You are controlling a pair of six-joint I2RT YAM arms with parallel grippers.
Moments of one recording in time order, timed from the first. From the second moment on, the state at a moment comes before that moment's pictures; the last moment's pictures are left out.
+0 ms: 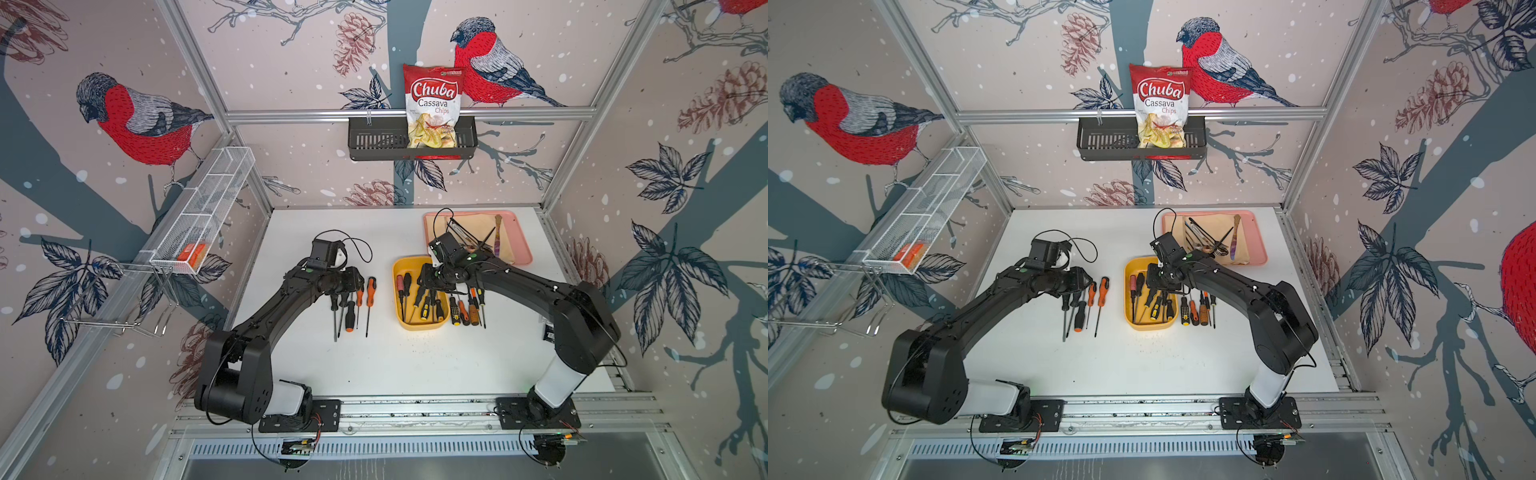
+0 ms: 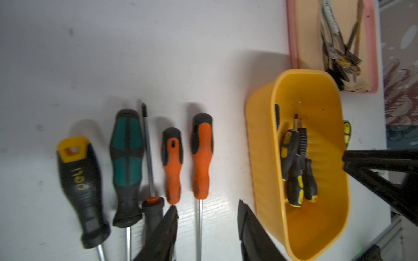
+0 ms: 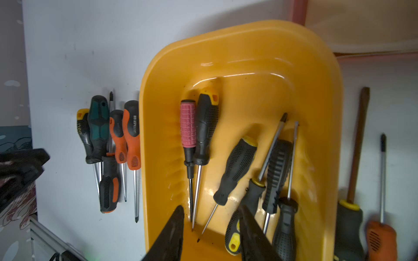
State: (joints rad) left arm -0.26 1.38 0.92 -0.49 0.35 -0.37; right arm 0.71 1.73 1.26 -0.57 -0.13 0.66
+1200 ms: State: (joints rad) left arm -0.37 1.30 0.79 -0.38 0.44 -0.48; right arm 0.74 2.05 1.44 -0.63 -0.05 0.68
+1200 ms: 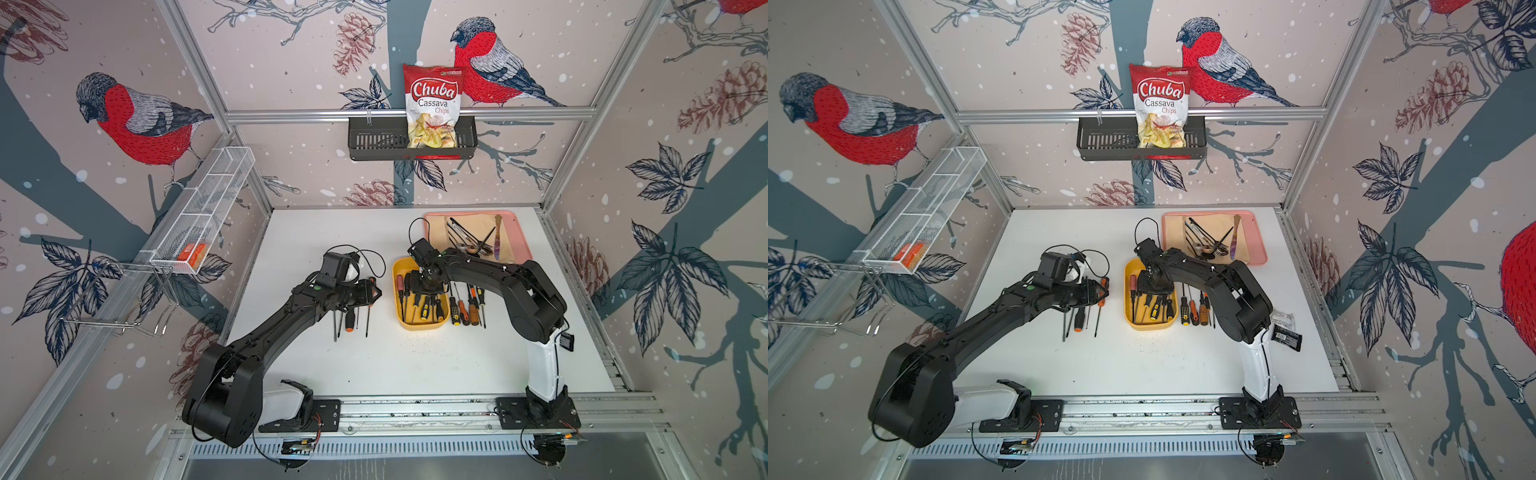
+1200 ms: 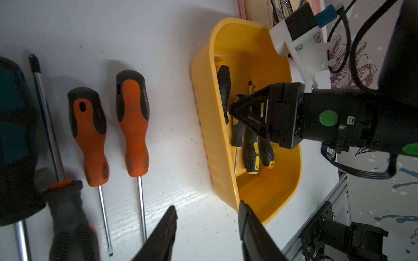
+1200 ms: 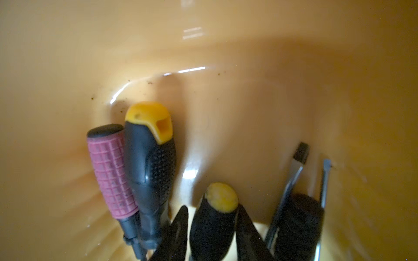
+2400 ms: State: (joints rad) left arm -0.65 1.57 1.03 -0.28 0.39 -0.60; right arm 0.48 1.69 1.32 -0.82 0.11 0.44
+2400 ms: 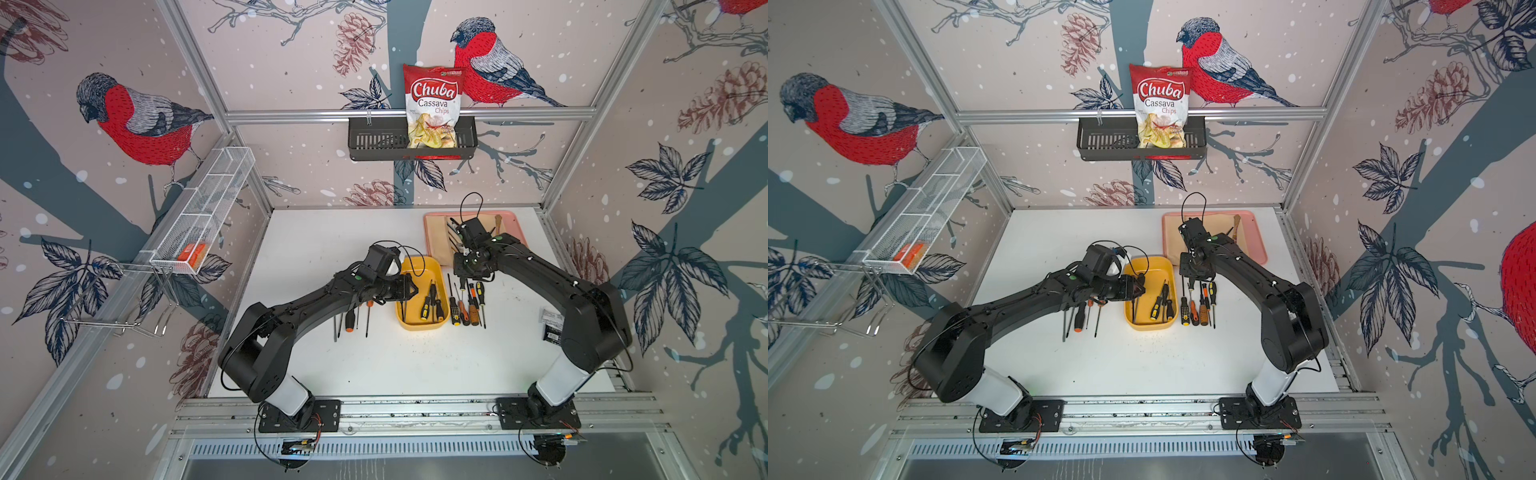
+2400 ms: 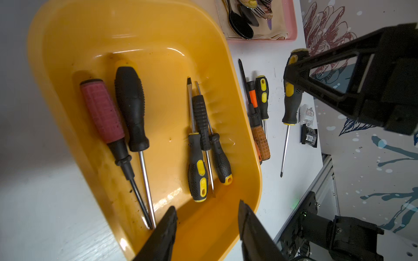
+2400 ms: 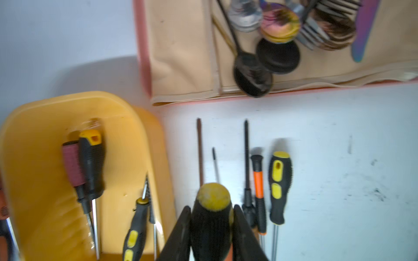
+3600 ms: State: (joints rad) left arm -0.68 1.62 1.09 -0.34 0.31 -0.57; right arm 0.35 1.86 1.17 -0.73 0.29 0.31
